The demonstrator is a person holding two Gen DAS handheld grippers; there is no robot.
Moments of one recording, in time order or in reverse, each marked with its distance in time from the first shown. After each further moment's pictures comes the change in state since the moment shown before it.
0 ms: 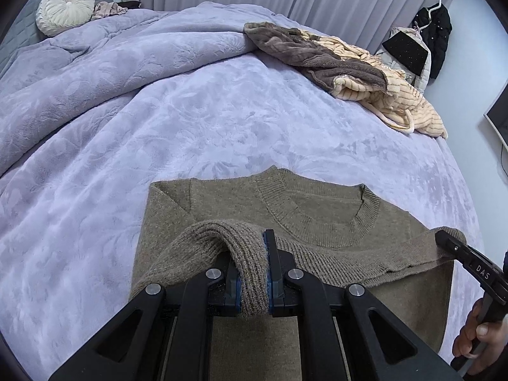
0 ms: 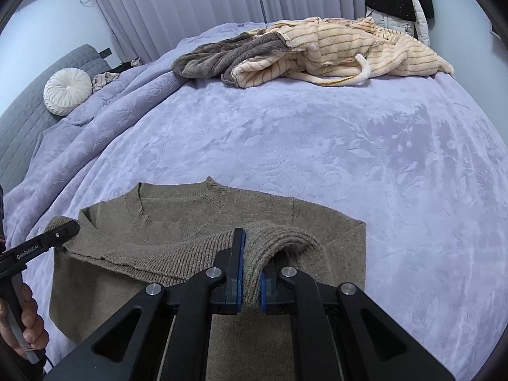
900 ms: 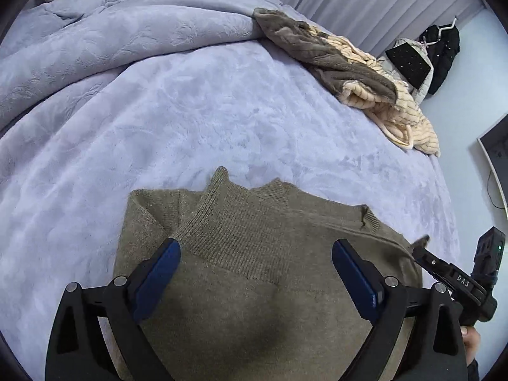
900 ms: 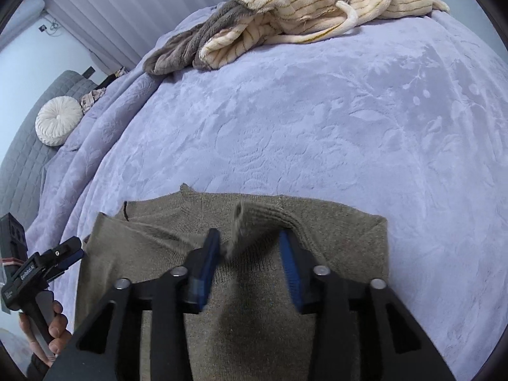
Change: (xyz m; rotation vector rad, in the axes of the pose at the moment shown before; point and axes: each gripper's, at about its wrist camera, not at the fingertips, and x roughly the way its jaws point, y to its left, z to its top) left arm 0.026 0.024 0.024 -0.097 0.052 -0.132; right arm 0.040 -0.044 0.012 0.201 0.076 0.108
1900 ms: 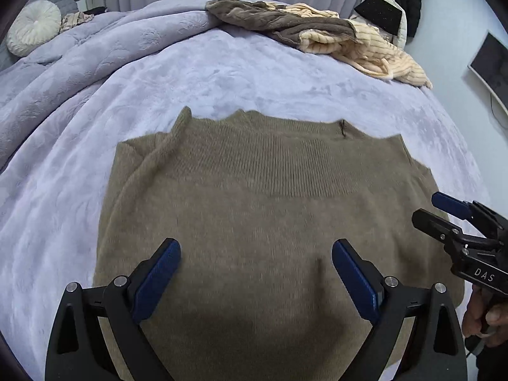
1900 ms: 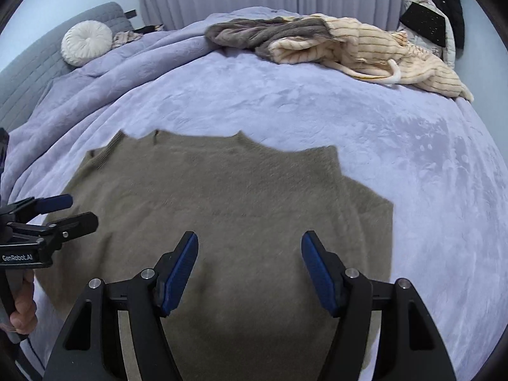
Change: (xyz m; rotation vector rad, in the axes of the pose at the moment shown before) left arm -0.008 -0.044 -0.090 0.269 0.031 0.149; right arm -0.018 0.086 -0.084 -0.414 0.004 -0.142
